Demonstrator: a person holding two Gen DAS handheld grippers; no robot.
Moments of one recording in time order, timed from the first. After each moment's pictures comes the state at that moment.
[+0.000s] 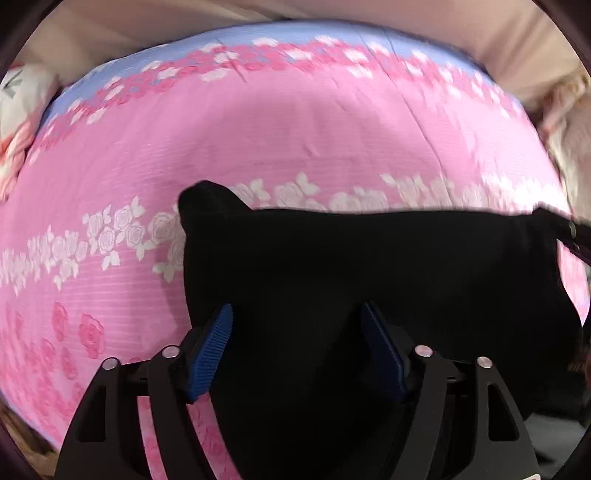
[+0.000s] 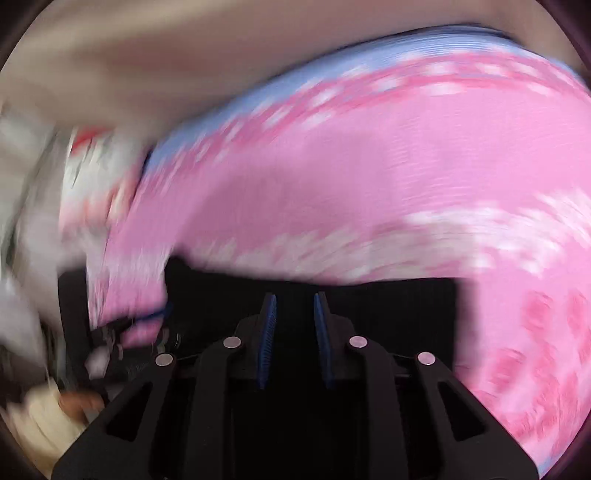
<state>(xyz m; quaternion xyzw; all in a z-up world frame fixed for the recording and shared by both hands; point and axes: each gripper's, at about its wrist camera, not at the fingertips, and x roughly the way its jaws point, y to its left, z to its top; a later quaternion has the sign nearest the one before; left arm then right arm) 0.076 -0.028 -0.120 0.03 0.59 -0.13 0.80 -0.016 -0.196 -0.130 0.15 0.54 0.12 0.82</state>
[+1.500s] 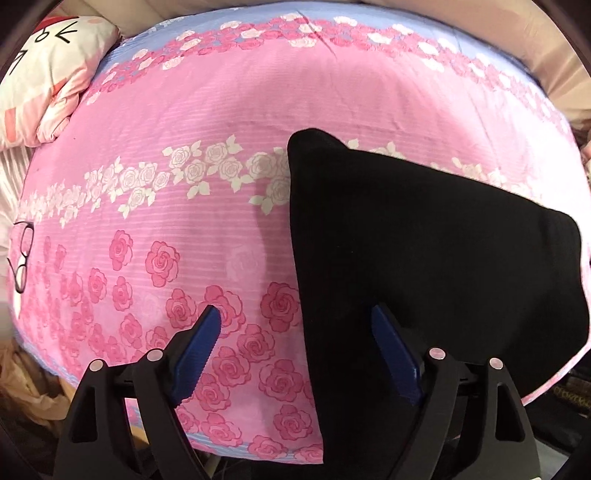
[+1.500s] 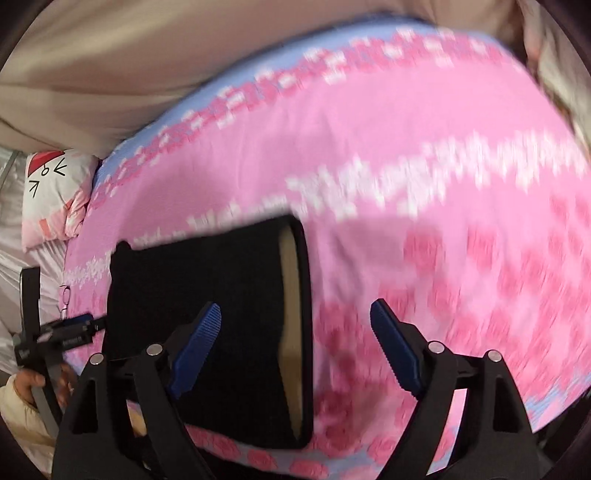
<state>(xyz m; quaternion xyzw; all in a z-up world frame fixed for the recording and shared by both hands) 0.048 0.030 -0.112 0.05 0.64 -0.03 0.77 -0.102 -0.276 -0.116 0.23 0.52 -0.01 0.82</state>
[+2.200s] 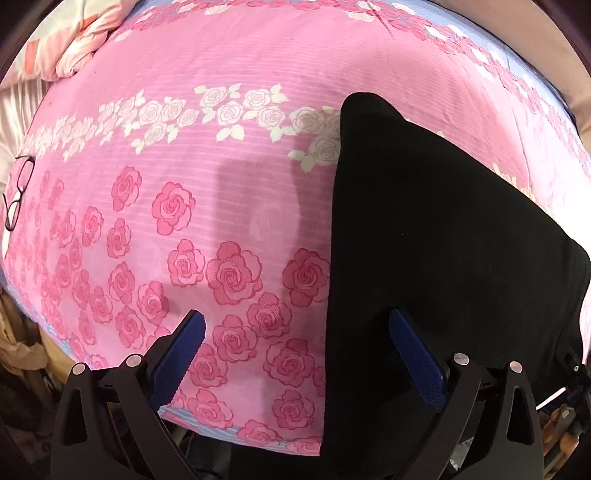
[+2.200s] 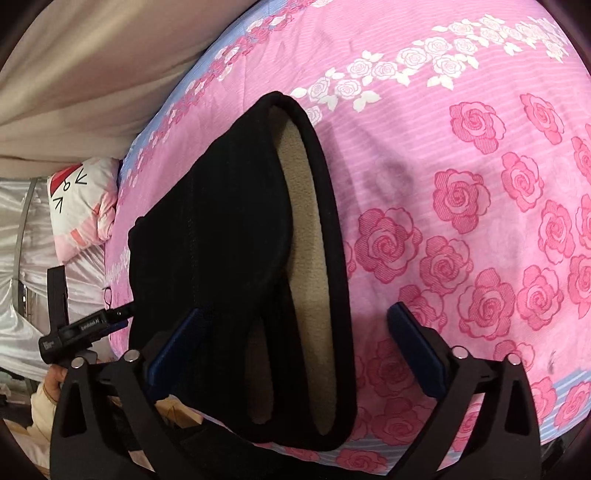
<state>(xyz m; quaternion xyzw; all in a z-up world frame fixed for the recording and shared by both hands) 0.043 0.057 -0.131 -0.02 0.67 0.02 0.74 -0.117 -0.253 -0.170 0.34 0.54 0.04 0.77</state>
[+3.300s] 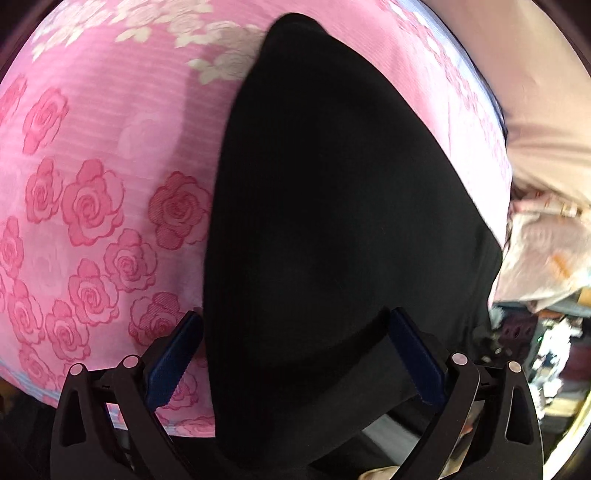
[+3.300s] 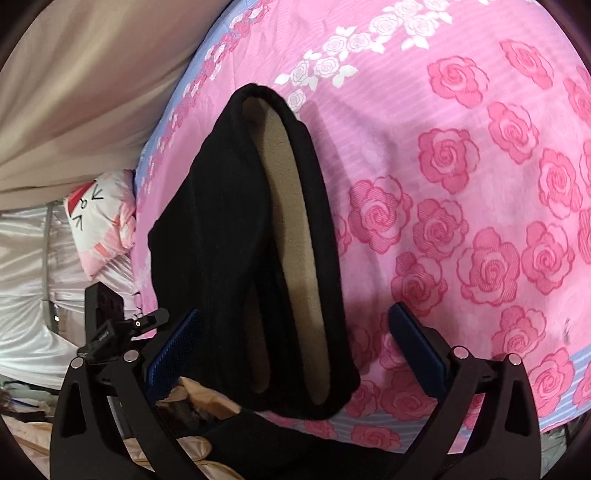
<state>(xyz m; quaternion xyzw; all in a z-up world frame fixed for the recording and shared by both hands) 0.049 0.042 -0.155 -0.22 0.70 -0.15 0.66 -0.129 -0.271 -0.181 0.42 0.54 0.07 0.72</state>
